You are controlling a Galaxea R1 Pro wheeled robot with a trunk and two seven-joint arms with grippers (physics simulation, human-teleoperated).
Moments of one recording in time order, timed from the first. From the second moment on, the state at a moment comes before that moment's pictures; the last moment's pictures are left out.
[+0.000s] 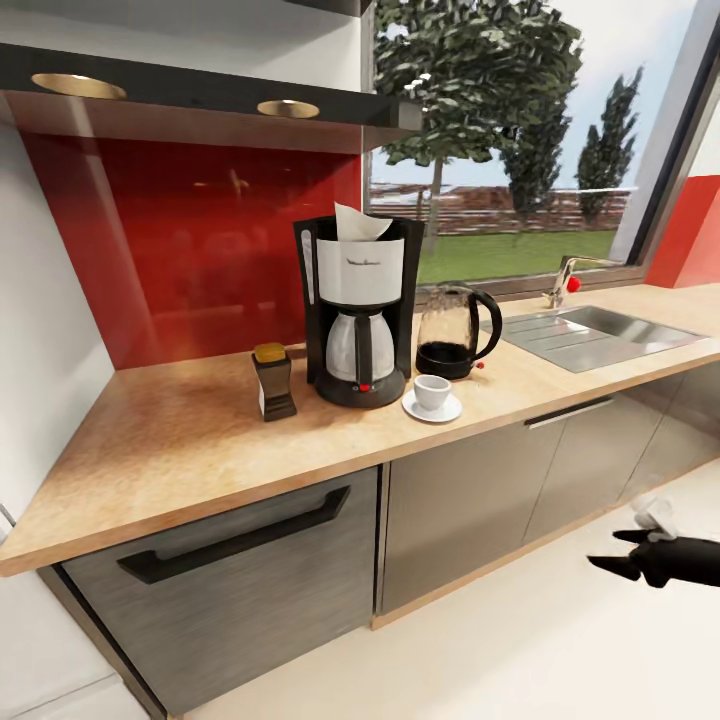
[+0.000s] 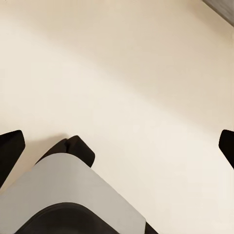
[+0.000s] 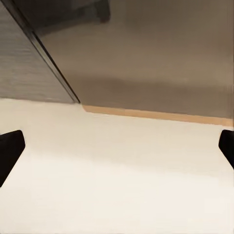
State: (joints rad) left arm 0.02 0.15 0.03 -0.35 0.95 -0.05 -0.16; right arm -0.58 -0.37 -0.74 -1.07 0.81 0.29 1.54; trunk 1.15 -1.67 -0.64
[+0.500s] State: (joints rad) left arm 0.02 0.15 0.03 -0.35 0.95 -0.06 -0.16; right arm -0.33 -0.37 -0.93 -0.49 0.81 -0.03 1.15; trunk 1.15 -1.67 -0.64
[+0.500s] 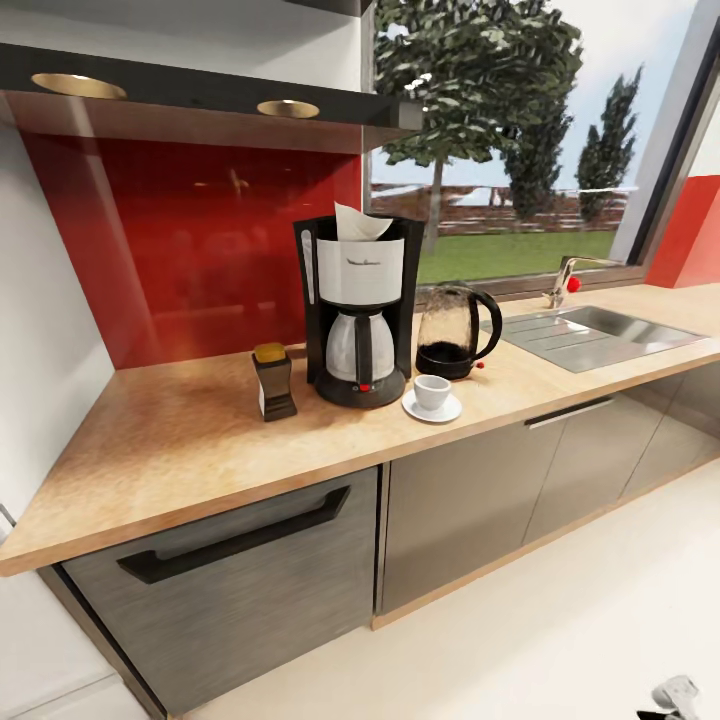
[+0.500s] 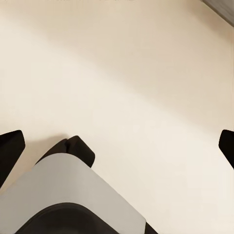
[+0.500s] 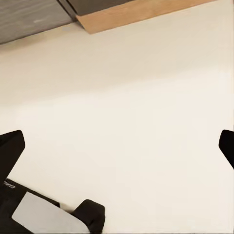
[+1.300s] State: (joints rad) left arm 0.02 0.14 0.03 -0.35 0.95 -0.05 -0.16; right arm -0.28 -0.36 -0.95 -0.14 0.93 -0.19 0.26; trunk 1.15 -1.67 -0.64
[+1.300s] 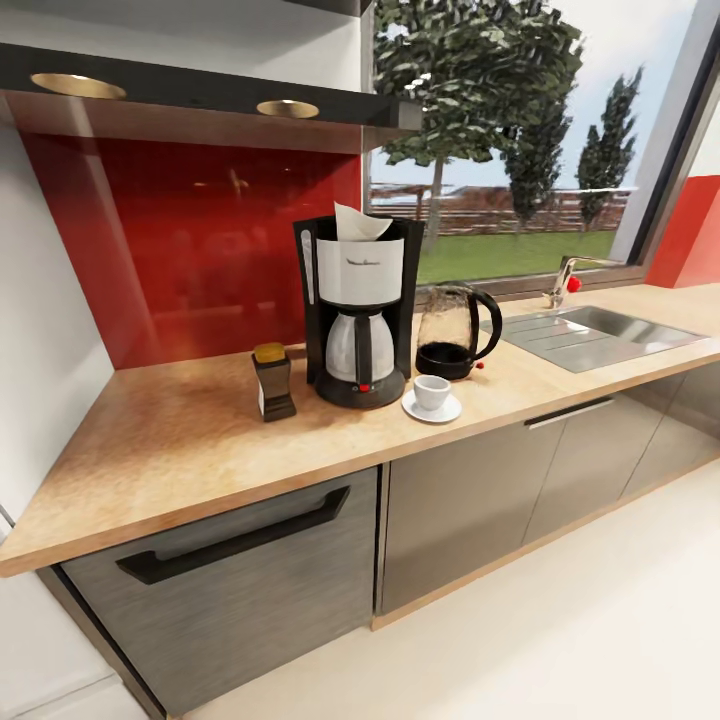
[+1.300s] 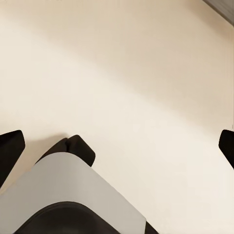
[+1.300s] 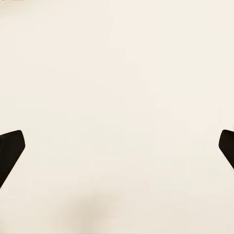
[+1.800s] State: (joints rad) left arm 0.02 0.14 0.03 -0.35 0.95 -0.06 -0.16; right arm -0.28 -0.36 -0.94 -0.14 0.93 -0.19 0.26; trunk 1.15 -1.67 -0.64
